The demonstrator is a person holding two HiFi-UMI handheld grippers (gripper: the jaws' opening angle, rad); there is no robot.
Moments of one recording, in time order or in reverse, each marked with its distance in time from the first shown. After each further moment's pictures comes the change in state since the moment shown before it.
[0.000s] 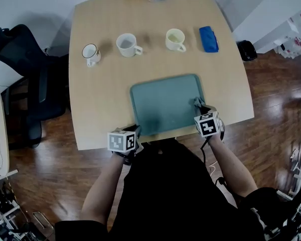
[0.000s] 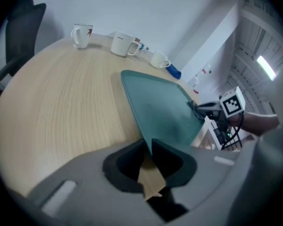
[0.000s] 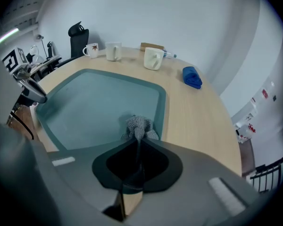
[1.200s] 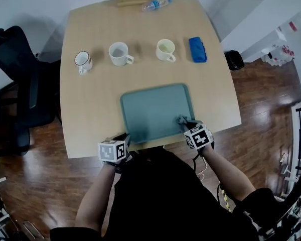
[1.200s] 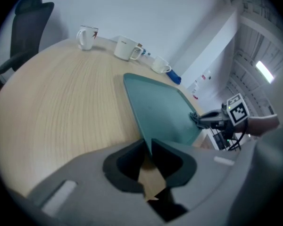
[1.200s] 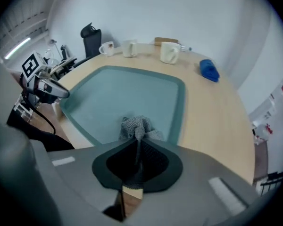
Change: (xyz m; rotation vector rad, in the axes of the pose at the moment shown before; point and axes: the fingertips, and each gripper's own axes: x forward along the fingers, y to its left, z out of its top) left arm -0.002 0.006 -0.001 -0.031 -0.068 -0.003; right arm 0.001 0.038 -0.034 -0.044 0.060 0.197
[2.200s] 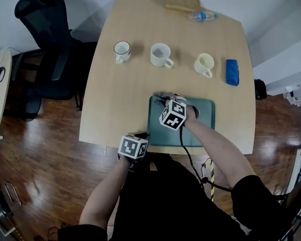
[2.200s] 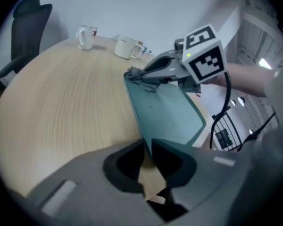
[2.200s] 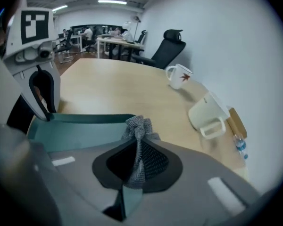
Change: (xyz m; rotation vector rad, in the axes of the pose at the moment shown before) left arm 0.002 -0.006 0.005 0.005 0.022 0.020; right arm 0.073 0.150 0.247 -0.960 -0.194 0.111
